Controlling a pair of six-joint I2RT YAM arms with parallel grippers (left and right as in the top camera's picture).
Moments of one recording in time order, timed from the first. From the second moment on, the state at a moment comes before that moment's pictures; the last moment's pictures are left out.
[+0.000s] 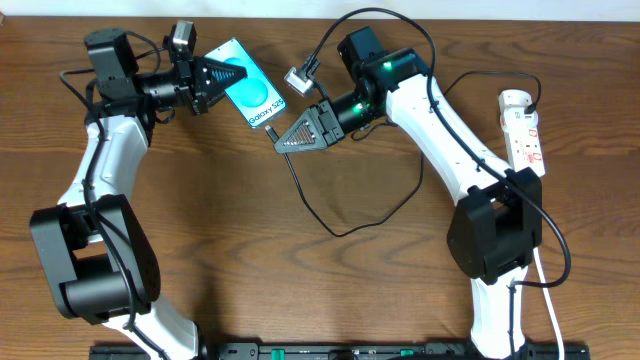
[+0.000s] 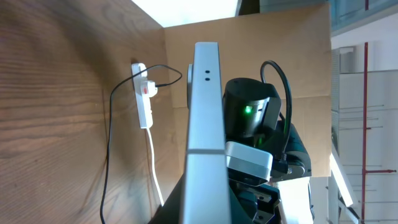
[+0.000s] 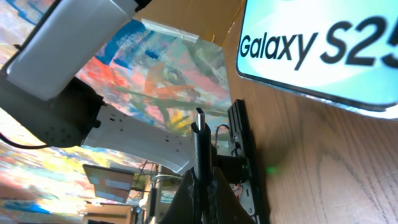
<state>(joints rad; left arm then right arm) 0.19 1.85 1.33 0.03 1.49 -0.92 0.48 2.15 1.97 -1.16 -1.40 -0.14</state>
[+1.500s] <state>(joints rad) 0.15 1.85 1.32 0.13 1.49 -0.95 0.42 2.15 1.97 -1.16 -1.37 -0.14</state>
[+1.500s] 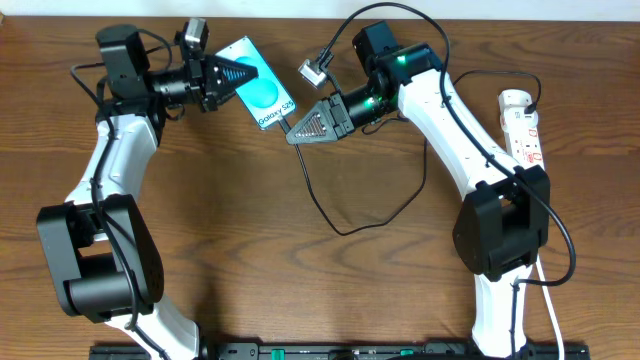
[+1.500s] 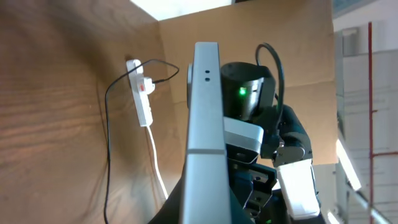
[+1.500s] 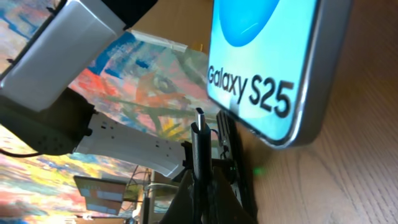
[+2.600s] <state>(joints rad) 0.15 1.86 1.32 0.42 1.49 -1.22 0.39 2.15 1.97 -1.15 -1.39 -0.18</state>
